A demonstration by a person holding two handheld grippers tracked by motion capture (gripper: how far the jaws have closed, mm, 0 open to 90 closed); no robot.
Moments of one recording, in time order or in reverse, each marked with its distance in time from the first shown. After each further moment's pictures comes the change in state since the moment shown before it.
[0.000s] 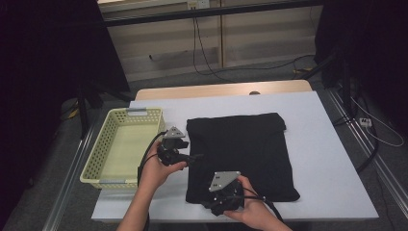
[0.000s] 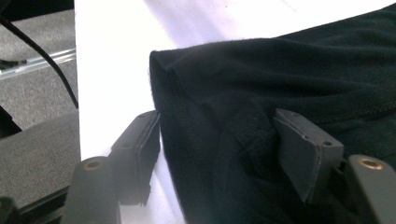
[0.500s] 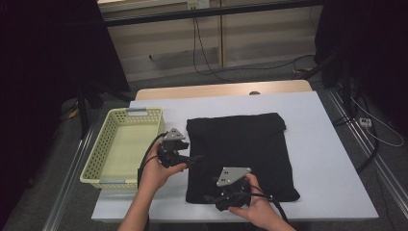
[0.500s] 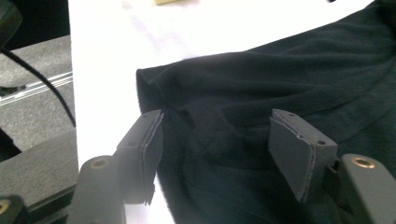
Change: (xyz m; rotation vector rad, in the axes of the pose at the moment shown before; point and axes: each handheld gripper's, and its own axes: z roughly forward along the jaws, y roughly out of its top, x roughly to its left) left arm -0.003 -0.002 -0.003 -0.006 -0.002 0.006; right arm -0.009 -0.003 -0.016 -0.071 -0.019 0.062
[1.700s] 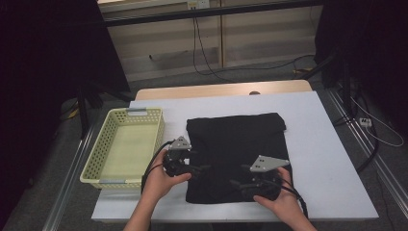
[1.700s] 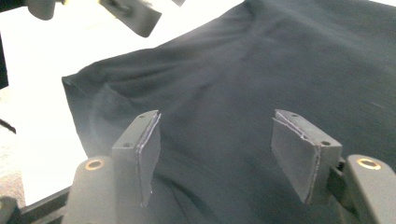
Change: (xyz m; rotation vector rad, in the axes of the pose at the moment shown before) left arm -0.021 -0.011 0.010 -0.003 -0.098 0.040; right arm -0.039 -0.027 -0.056 -0.082 -0.166 0.182
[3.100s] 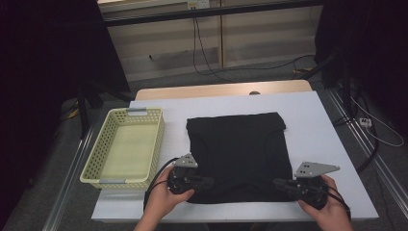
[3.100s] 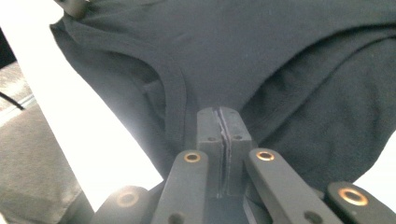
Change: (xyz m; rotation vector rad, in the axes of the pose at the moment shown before) left arm -0.046 -0.021 -0.006 0.025 -0.196 -0.021; right arm -0.035 -0.037 -0.096 0.091 -0.056 0.075
